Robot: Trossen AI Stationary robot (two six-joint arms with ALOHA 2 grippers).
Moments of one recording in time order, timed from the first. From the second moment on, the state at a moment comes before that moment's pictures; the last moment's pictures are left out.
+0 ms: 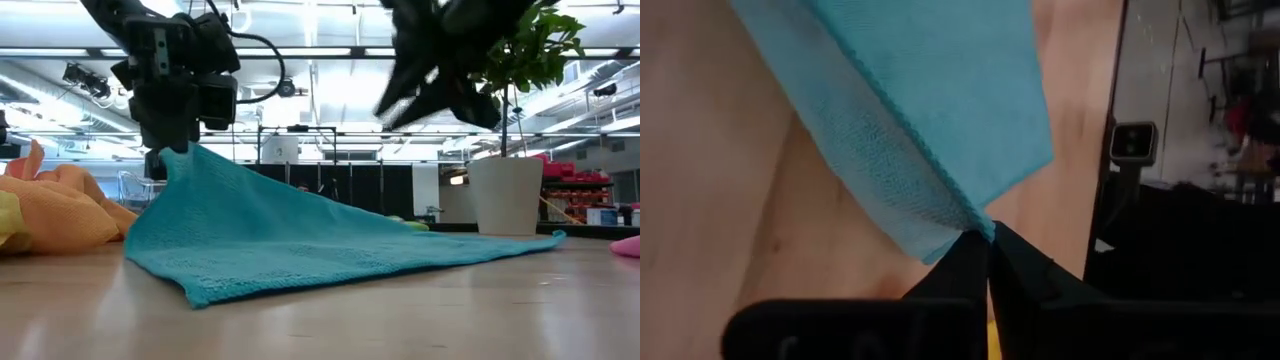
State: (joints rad) left arm 0.15 1.39 0.69 -0.28 0.66 -0.43; right arm 0.28 1.53 0.97 -0.27 0.33 1.17
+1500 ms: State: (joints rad) left arm -0.52 1.40 0.69 0.00 0.02 -1.32; right arm 0.78 1.96 1.47 -0.70 0.23 1.00
